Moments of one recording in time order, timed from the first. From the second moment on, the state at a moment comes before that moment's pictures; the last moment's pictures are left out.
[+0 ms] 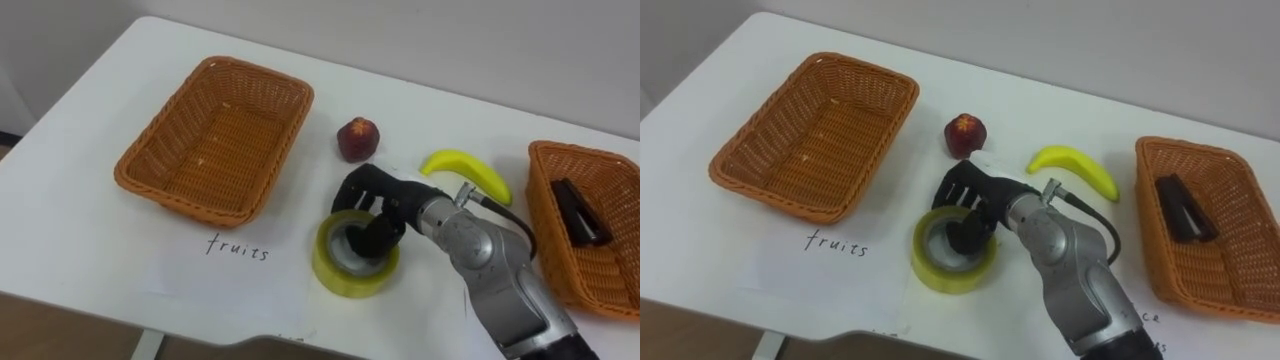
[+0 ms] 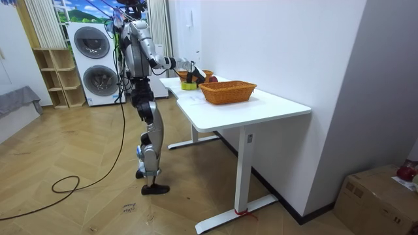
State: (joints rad) left arm 0.15 0.22 0.00 1.08 0.17 0.20 0.16; right arm -0.24 -0.27 0.33 0.07 -0.63 0.26 0.44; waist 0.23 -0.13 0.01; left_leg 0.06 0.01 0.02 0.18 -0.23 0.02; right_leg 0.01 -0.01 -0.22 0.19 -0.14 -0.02
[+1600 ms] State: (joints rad) left arm 0.17 0.21 0.14 1.13 0.15 0.12 0.19; right arm -0.14 -0.34 0.03 -0.20 -0.57 0.22 0.34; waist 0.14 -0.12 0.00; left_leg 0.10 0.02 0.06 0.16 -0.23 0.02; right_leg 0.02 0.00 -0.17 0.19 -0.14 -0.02
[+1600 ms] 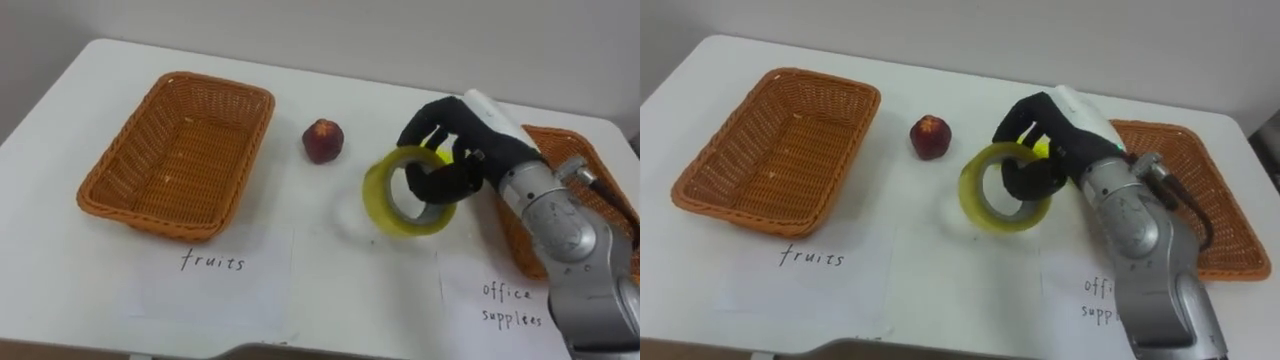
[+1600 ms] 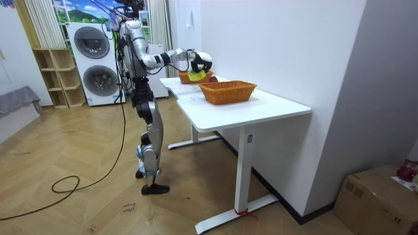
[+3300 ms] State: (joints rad) left arm 0.25 0.22 0.19 1.10 0.15 0.12 0.21; right arm -0.14 -0.46 -0.18 0.15 -0.36 0.15 0.03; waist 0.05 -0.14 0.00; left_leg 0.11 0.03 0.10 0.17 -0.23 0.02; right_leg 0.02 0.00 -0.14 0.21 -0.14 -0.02
